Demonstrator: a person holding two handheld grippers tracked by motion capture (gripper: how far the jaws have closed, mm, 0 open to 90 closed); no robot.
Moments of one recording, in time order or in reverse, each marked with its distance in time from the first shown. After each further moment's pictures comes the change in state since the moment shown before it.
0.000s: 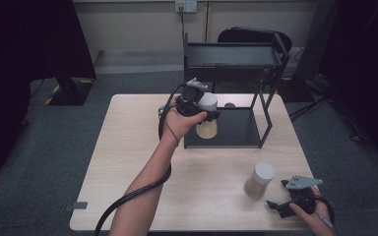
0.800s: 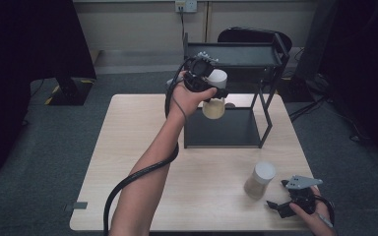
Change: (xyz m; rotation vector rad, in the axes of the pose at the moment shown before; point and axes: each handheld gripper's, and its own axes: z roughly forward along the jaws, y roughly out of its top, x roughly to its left) left arm -0.010 0.066 -0.014 -0.007 0.025 0.036; right arm 0.000 0.000 0.000 0.001 0.001 0.000
